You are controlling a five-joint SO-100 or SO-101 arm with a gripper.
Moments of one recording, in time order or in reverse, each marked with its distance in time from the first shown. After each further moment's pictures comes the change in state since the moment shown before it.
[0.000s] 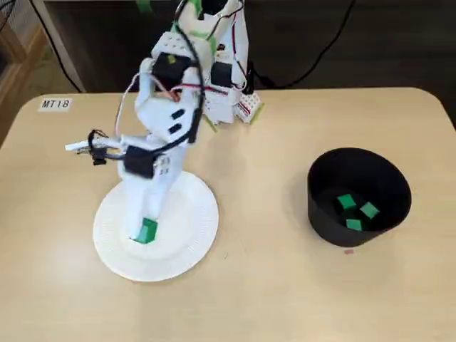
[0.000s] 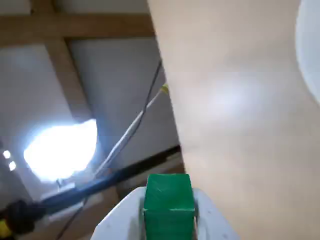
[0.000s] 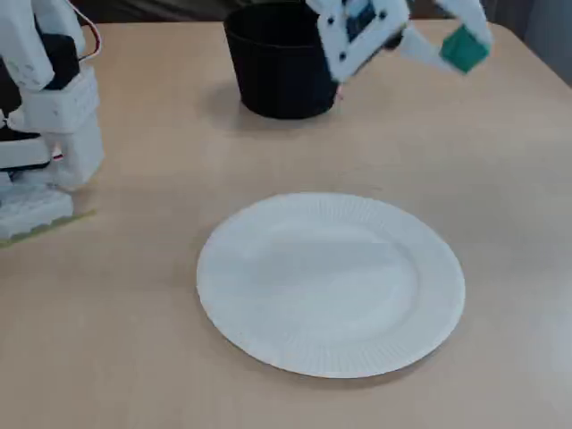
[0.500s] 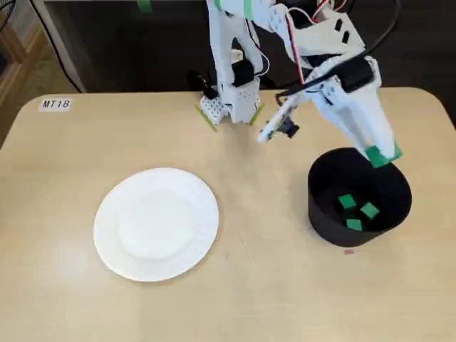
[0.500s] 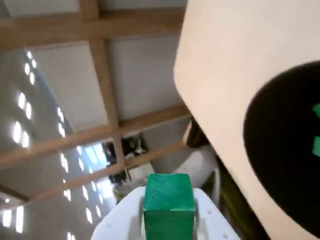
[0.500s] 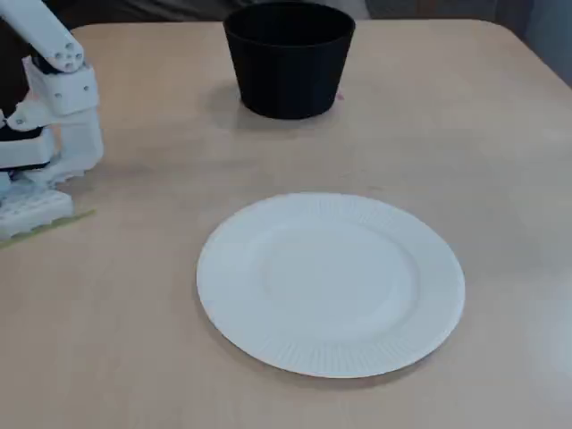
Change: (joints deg) arm -41.7 17.8 16.6 -5.0 2.3
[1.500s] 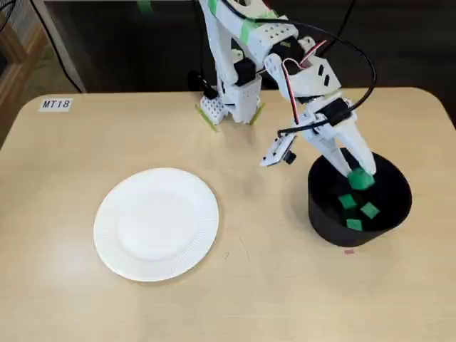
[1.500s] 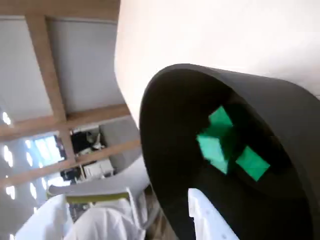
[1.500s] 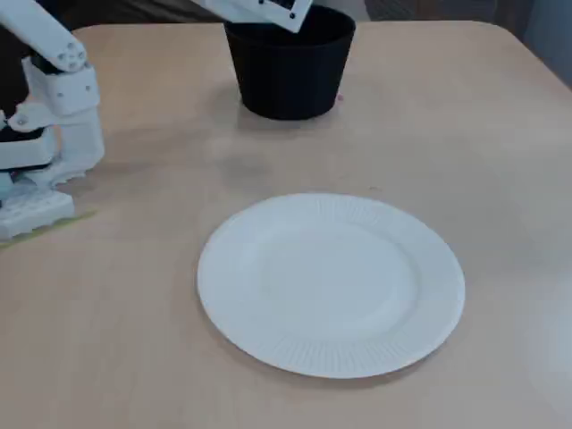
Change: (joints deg) arm -1.4 3.4 25.9 -14.2 -7.6
